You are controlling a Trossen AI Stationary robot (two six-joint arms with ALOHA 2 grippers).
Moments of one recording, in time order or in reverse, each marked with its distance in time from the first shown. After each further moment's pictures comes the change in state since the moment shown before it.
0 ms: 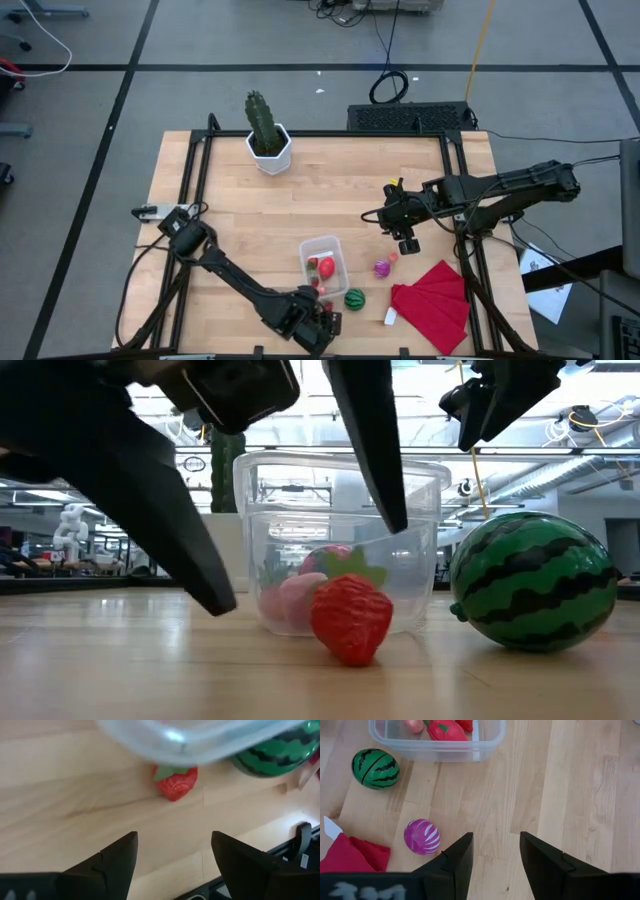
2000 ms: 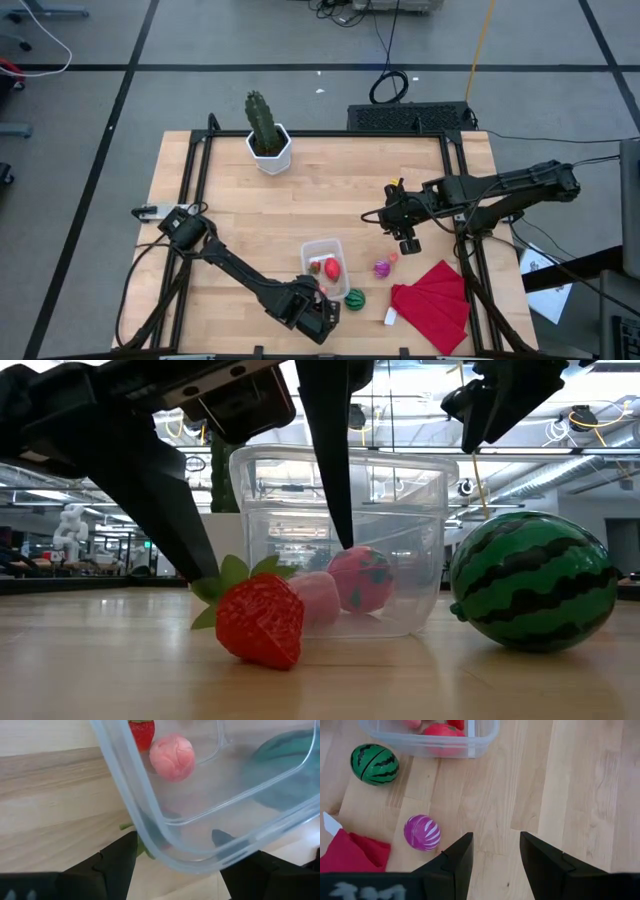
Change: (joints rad) left arm 0.049 -0.032 -0.024 -0.093 0.037 0.032; right arm 0.000 0.000 0.000 -0.017 0.000 0.002
